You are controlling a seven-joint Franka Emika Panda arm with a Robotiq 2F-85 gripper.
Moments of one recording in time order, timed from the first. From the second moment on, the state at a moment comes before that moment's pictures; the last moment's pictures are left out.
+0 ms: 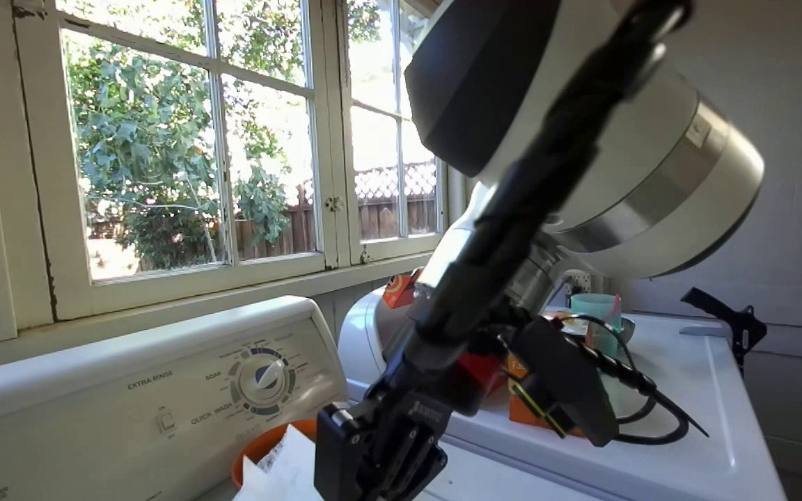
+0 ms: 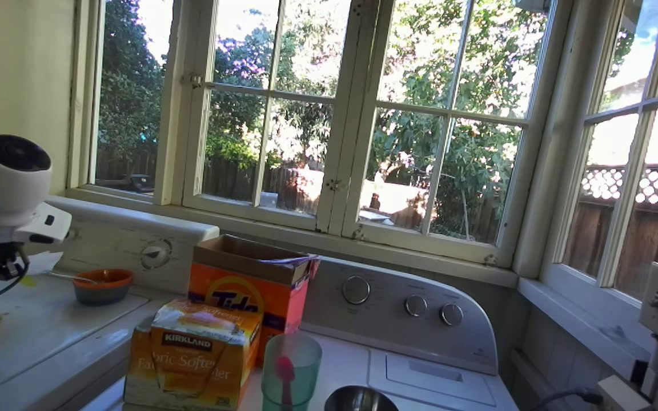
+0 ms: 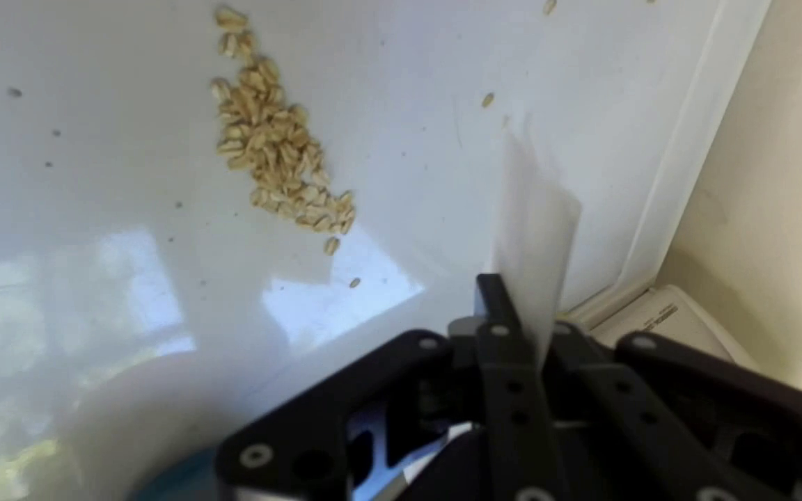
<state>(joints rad) 0.02 0.31 0.44 -2.13 1.02 2.66 -0.65</state>
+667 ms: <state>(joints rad) 0.08 0.32 0.44 -2.13 1.27 2.86 -0.58</state>
